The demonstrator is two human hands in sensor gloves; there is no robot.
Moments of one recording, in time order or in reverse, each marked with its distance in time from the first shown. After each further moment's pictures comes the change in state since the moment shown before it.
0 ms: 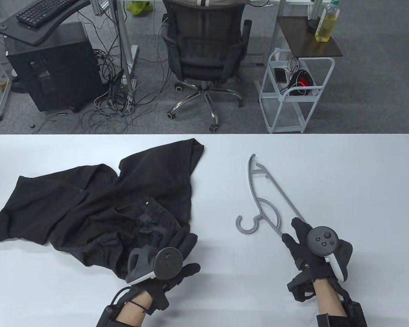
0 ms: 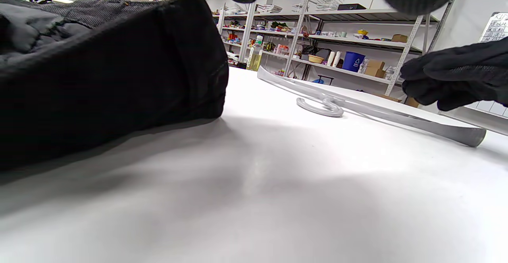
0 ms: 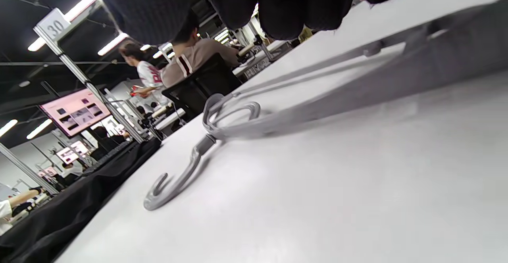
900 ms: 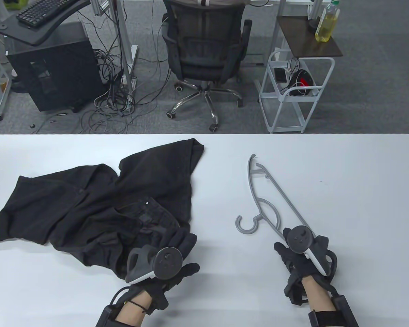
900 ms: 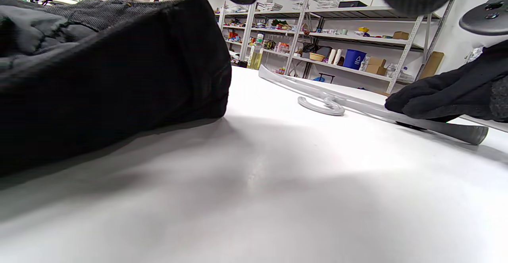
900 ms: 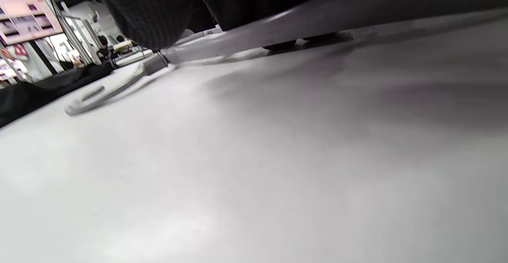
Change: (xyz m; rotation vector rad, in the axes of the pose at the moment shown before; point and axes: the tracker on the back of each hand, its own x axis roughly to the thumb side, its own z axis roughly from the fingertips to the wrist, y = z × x) left_hand -0.001 0.001 0.000 -0.009 0.003 -0.007; right_hand 0.009 0.037 -0.008 0.082 0.055 0.328
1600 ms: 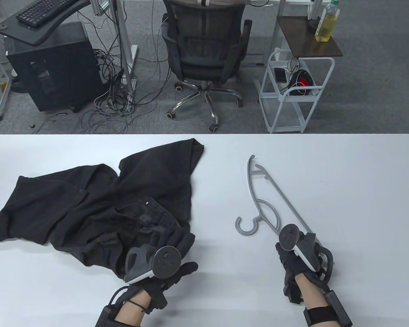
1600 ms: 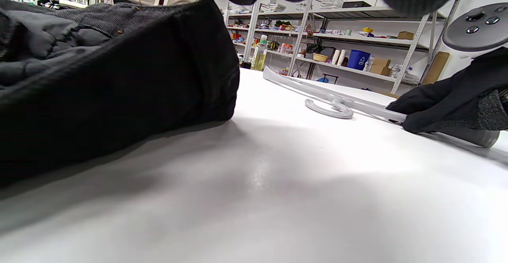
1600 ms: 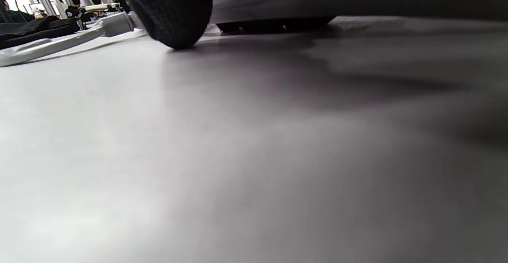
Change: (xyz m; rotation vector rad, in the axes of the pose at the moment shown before) left_hand -0.002 0.002 0.000 0.006 0.014 -0.005; right_hand 0.009 0.006 -0.006 -0.001 0.061 0.147
